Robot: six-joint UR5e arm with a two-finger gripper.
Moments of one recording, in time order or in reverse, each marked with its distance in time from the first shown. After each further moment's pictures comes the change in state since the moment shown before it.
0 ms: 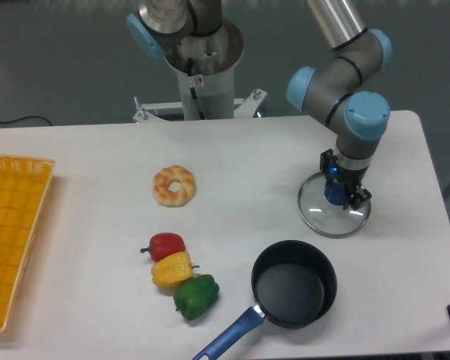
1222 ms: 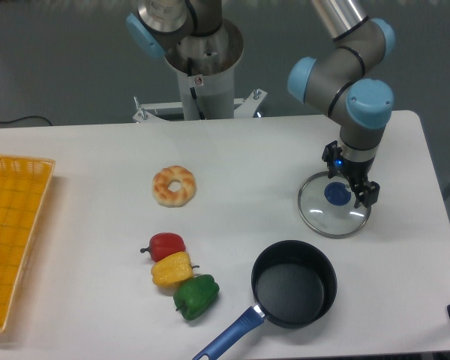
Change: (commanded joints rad) arm 0.002 0.066 0.017 -0.018 0.006 -0.052
